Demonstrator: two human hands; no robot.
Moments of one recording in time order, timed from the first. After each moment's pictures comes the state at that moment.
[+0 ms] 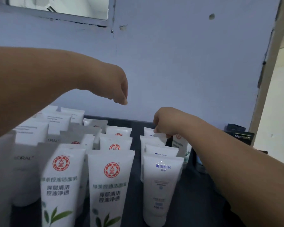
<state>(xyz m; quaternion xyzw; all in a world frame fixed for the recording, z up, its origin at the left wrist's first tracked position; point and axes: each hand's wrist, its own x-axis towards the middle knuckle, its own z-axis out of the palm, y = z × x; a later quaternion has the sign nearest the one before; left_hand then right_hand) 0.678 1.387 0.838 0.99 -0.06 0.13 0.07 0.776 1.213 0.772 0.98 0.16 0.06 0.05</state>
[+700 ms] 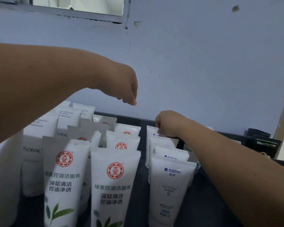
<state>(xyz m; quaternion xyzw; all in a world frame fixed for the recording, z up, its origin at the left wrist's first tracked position) 0.689 1.386 0.832 0.99 -0.04 0.13 0.08 0.814 1.235 0.753 0.96 0.22 0.10 0.12</state>
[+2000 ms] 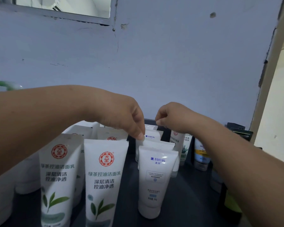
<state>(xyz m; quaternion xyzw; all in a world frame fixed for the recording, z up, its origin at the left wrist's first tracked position) 0.657 1.355 0.785 0.98 -0.13 0.02 0.15 0.754 1.181 0.766 0.95 0.24 0.13 -0.16</state>
